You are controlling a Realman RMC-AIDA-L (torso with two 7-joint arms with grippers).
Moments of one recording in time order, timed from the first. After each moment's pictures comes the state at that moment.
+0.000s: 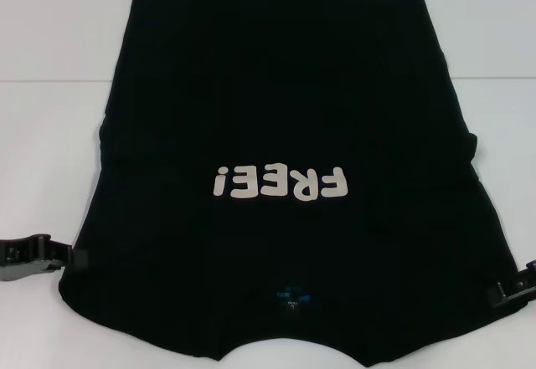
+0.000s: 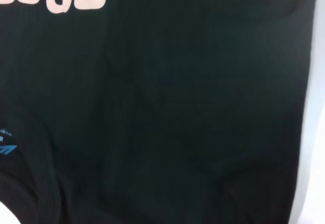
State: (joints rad) left arm -0.50 -1.95 0.45 0.70 2.44 1.56 -2.29; right arm 0.66 2.02 -0.70 -0.90 -2.79 -1.63 2.45
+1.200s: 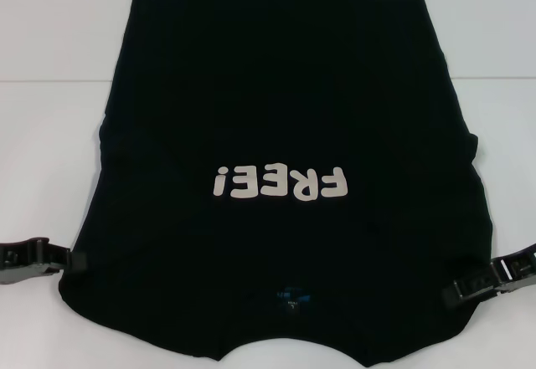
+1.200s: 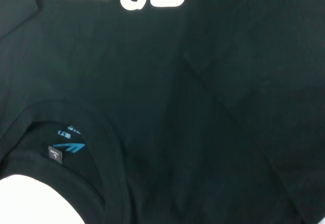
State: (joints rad) left arm -0.49 -1.95 0.45 0.70 2.44 1.57 -2.29; right arm 0.72 2.03 -0.70 -0.79 -2.73 -1.63 2.43
